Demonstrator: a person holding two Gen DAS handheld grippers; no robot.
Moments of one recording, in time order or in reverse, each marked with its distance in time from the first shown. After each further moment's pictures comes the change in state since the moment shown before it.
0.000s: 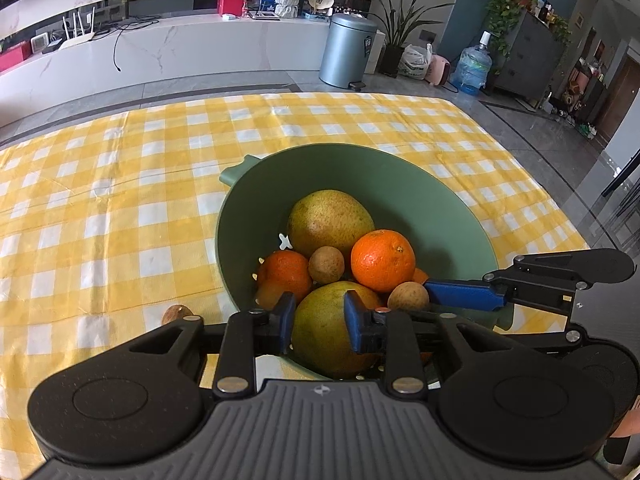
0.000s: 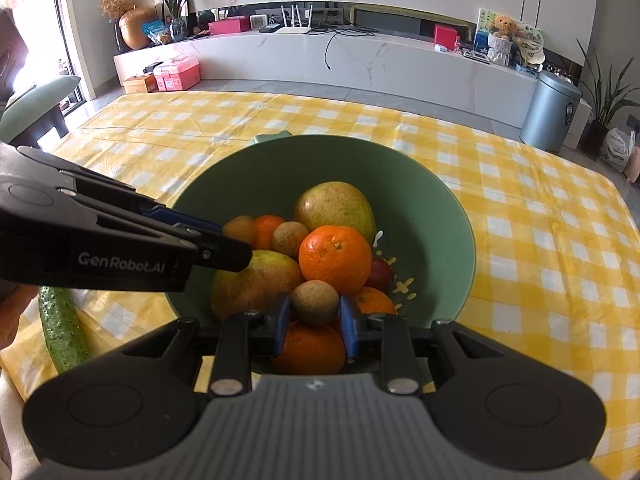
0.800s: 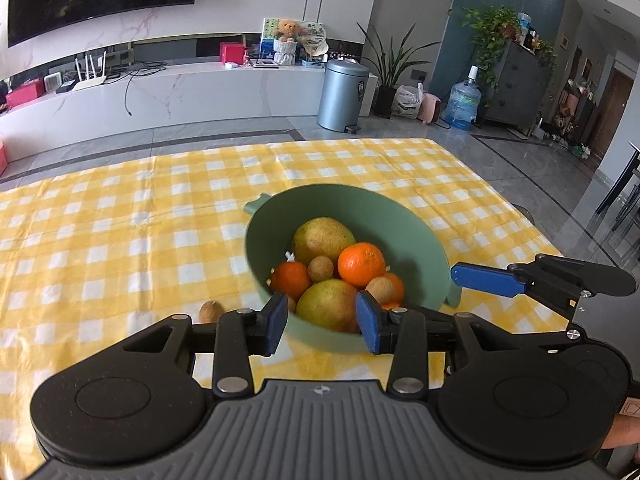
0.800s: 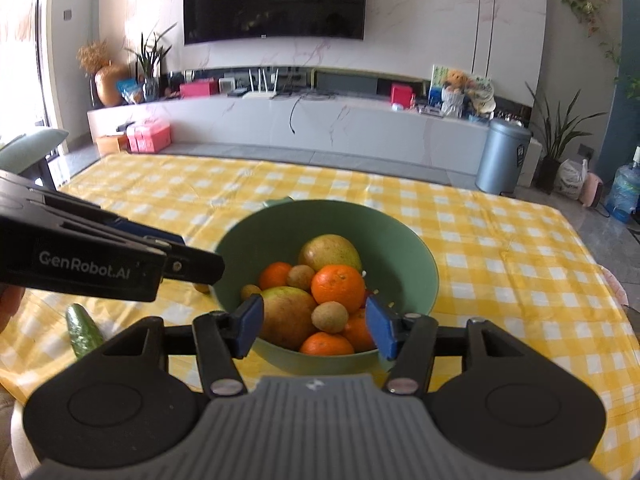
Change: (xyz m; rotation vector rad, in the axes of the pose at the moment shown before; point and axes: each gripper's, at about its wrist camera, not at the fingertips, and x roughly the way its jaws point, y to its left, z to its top) left arm -0.080 -0.007 -0.025 0.026 -0.133 0.017; right arm -0.076 0.042 -0.025 0.050 -0.217 -0.123
